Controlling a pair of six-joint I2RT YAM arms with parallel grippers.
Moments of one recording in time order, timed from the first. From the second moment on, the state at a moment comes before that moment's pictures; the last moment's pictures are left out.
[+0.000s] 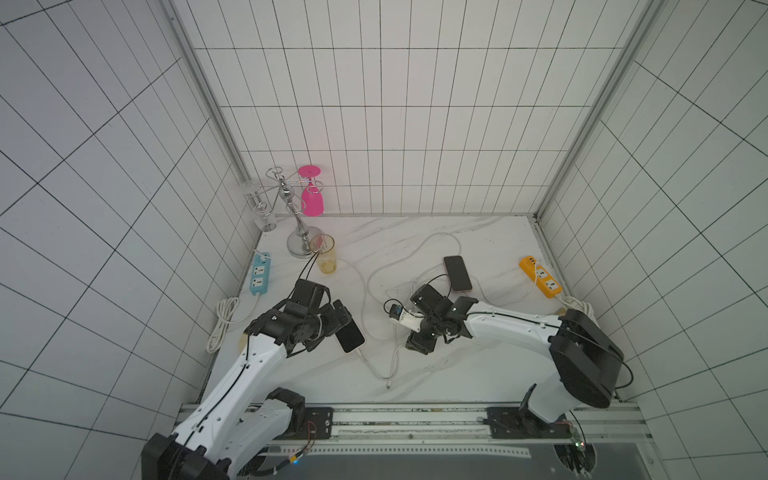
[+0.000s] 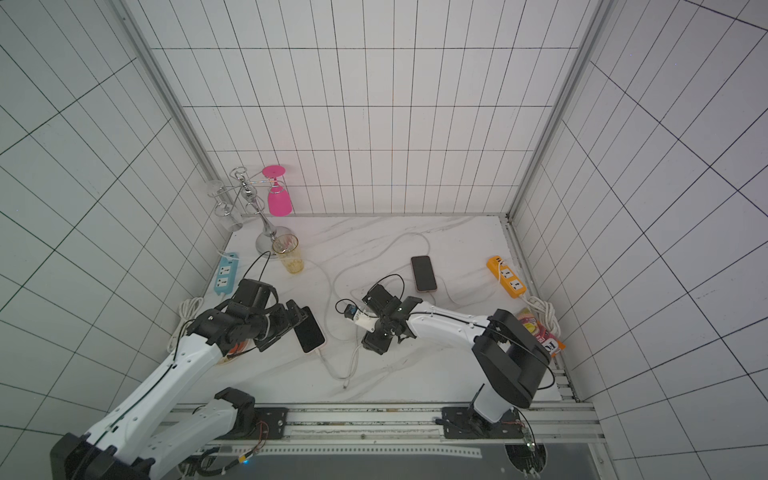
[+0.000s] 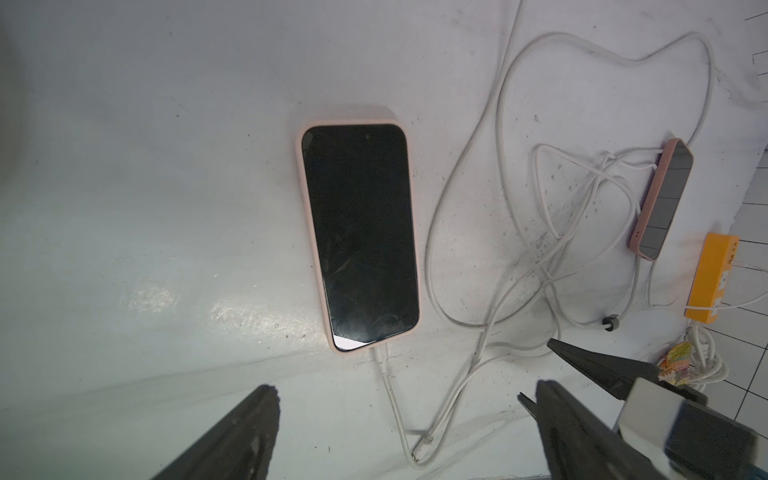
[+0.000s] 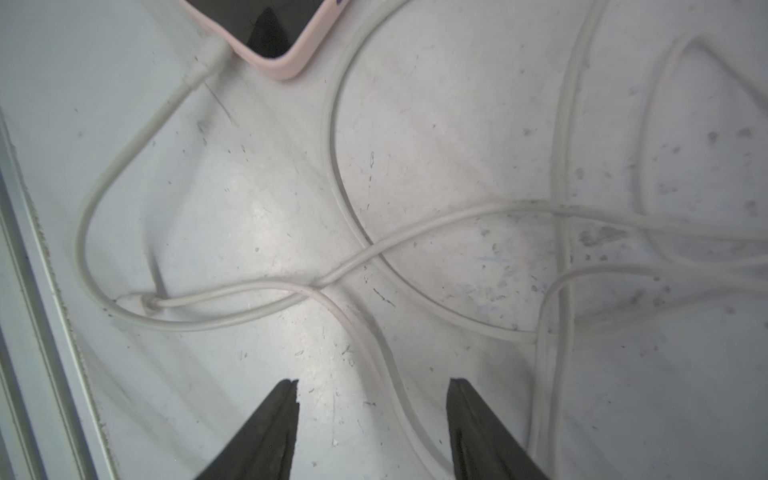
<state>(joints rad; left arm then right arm) -0.33 0.93 0.76 -0.89 0.17 -0.91 0.98 1.63 0.94 -0.47 -0.20 -0.32</state>
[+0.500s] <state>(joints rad) -0.33 0.93 0.75 -0.89 0.18 -0.91 1.04 1.72 0.96 -0.43 -0.15 -0.39</state>
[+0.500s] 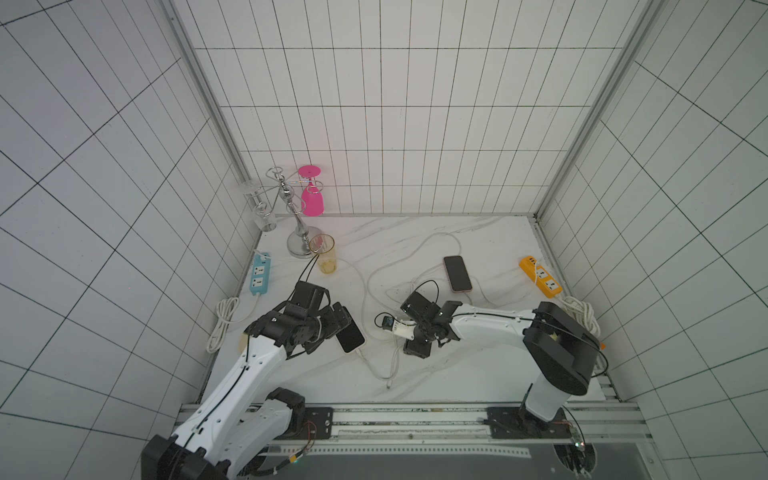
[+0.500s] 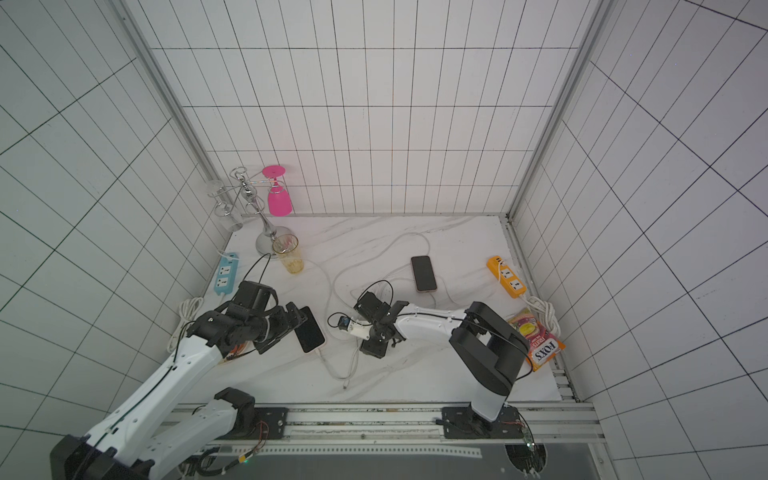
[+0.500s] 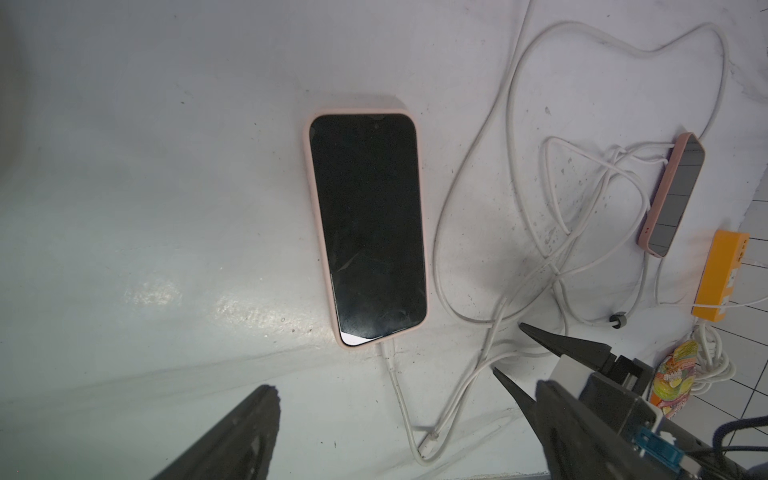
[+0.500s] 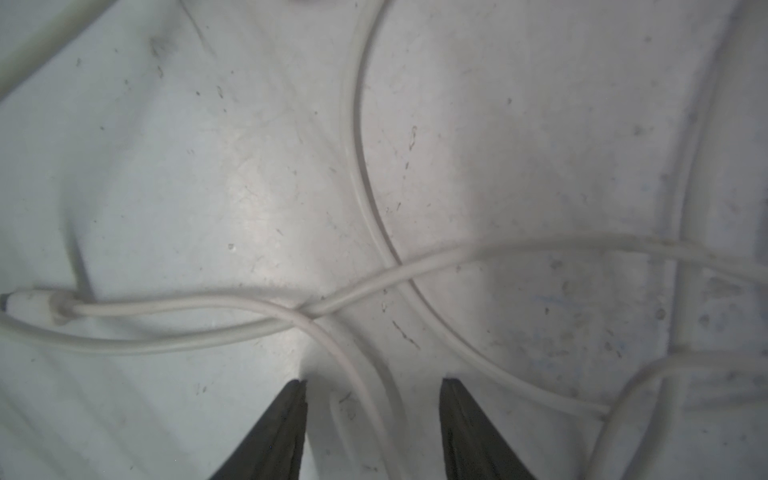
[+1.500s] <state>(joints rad) -0.33 0.72 0.85 -0.81 0.35 -0.96 0.76 1.29 0.81 -0.33 -0.26 0.09</state>
